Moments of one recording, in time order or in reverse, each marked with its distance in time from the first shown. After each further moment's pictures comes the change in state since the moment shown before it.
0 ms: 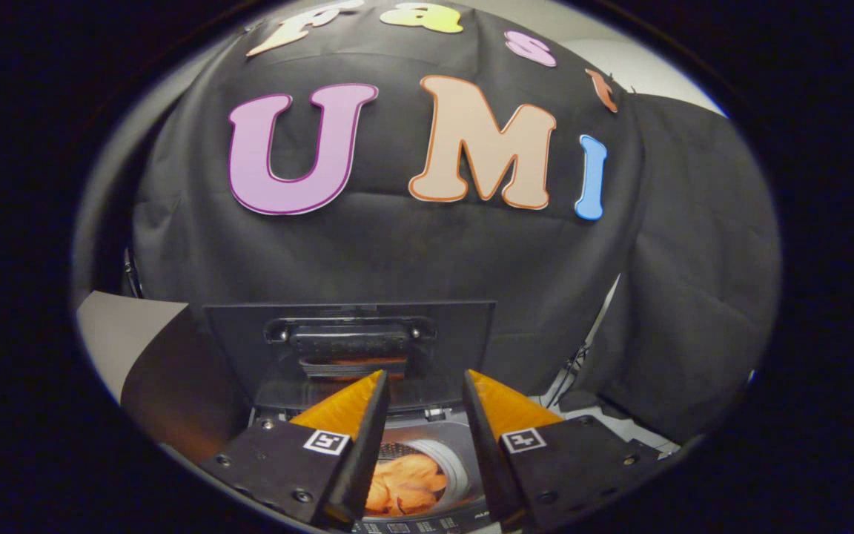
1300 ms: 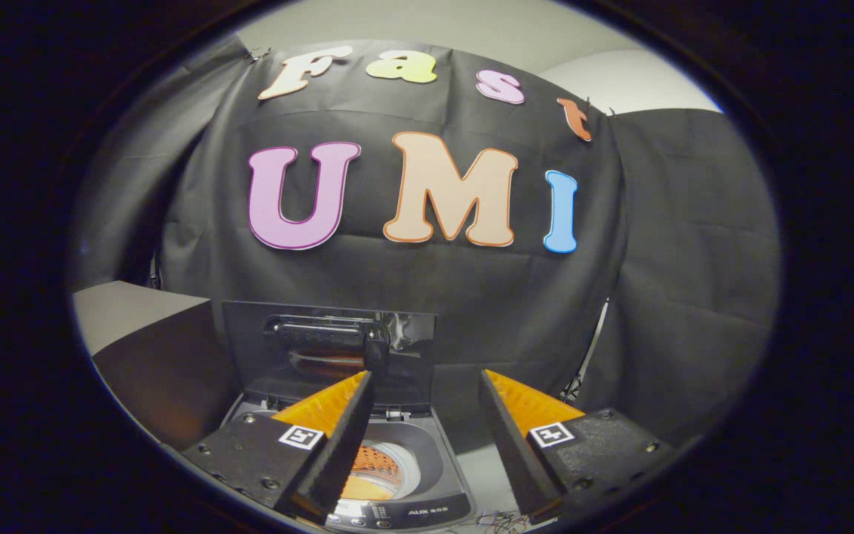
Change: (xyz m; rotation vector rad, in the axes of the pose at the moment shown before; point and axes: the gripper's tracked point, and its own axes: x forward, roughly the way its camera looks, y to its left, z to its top) arm -0.067 -0.094 -0.025 0.019 -0.227 0.065
